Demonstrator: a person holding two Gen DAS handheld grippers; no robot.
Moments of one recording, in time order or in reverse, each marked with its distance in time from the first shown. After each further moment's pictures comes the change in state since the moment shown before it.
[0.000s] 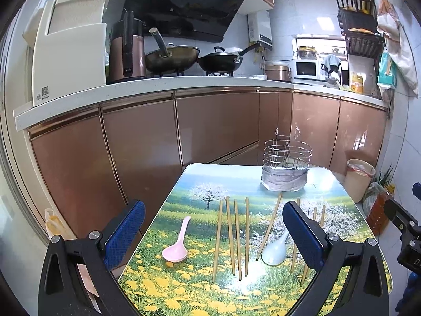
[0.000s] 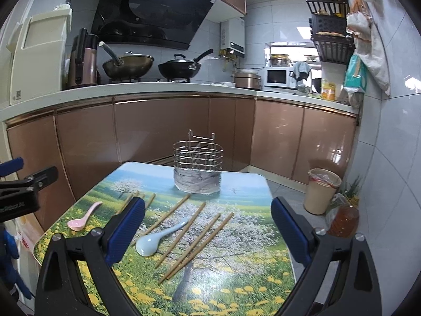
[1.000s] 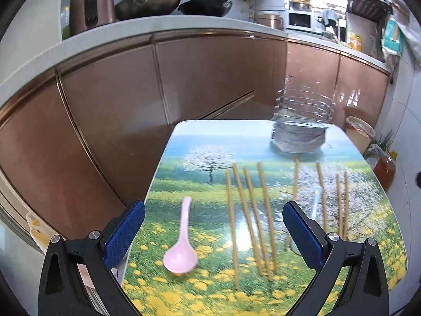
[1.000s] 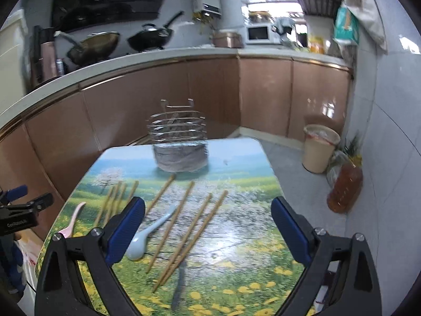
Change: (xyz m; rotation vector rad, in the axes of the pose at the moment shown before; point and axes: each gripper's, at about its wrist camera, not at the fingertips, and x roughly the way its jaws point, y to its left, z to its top) left arm 0.124 0.038 0.006 0.067 0.291 -0.090; right arm 0.073 -0.040 0.004 0.170 0.238 -0.096
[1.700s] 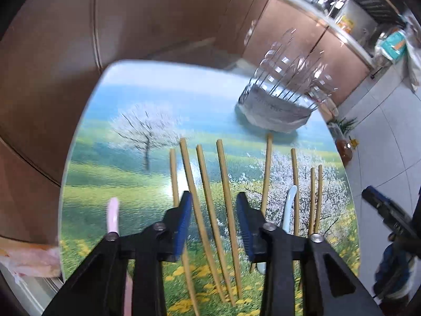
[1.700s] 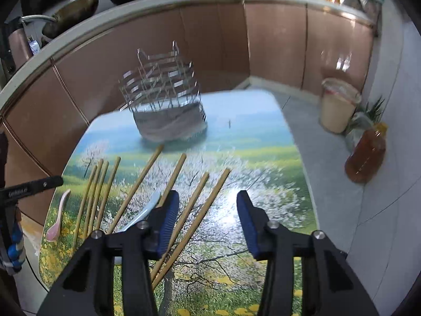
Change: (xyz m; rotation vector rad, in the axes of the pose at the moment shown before) left arm 0.141 -0.010 0.049 -0.090 0.415 -0.379; right arm 0.122 -0.009 0.013 0.020 0.338 0.125
